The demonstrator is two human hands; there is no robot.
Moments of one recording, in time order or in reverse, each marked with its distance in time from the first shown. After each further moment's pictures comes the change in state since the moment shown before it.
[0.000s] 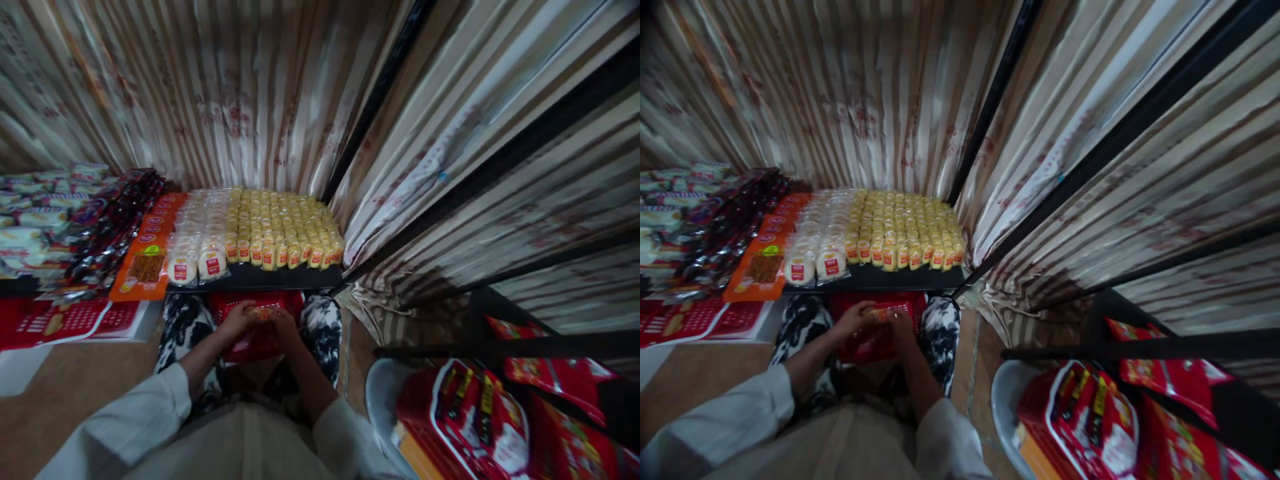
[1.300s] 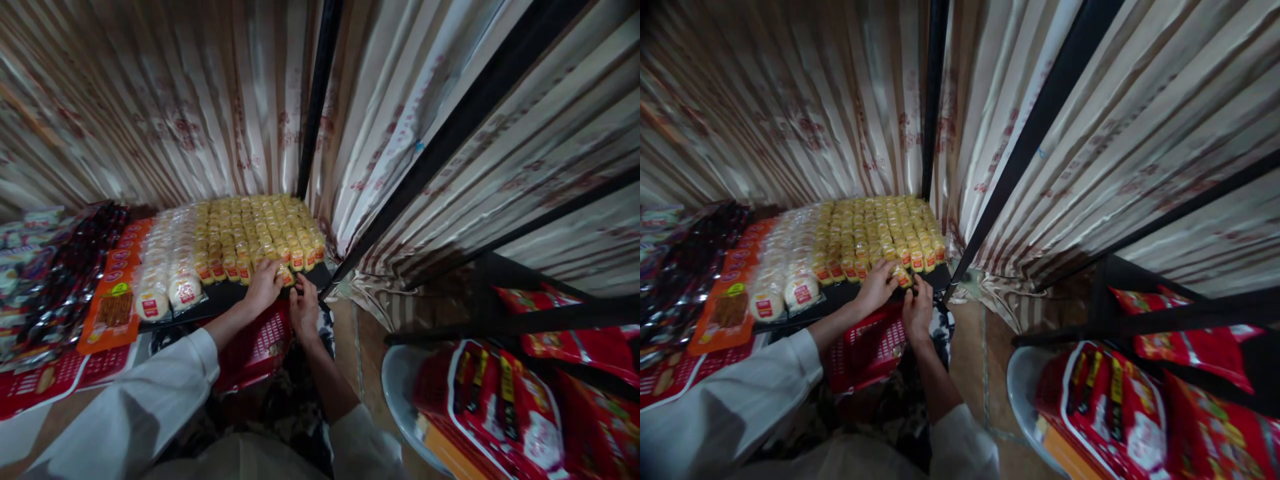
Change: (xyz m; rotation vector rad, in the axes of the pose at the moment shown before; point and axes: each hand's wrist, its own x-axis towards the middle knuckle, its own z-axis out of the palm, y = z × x) left_hand 0.051 0.124 0.109 0.890 0.009 0.830; right_hand 0.025 -0.090 -0.060 -0.484 0.545 -0.639
